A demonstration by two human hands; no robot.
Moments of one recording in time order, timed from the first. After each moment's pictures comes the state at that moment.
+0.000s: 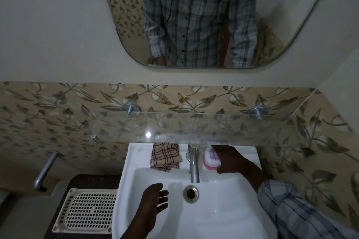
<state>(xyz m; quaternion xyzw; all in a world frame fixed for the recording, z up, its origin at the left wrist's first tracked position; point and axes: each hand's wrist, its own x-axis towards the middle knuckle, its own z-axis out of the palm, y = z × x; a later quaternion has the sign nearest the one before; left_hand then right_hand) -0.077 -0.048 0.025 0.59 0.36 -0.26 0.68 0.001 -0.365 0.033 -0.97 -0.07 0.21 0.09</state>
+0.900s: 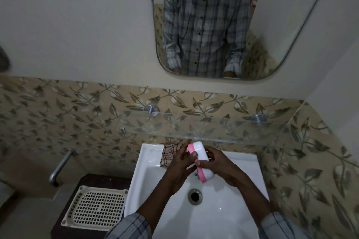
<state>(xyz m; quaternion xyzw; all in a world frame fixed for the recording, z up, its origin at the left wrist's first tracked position) -0.052 -0.088 0.109 0.51 0.02 -0.26 0.82 -0.065 -0.267 0.135 -0.77 0.04 0.16 0.62</state>
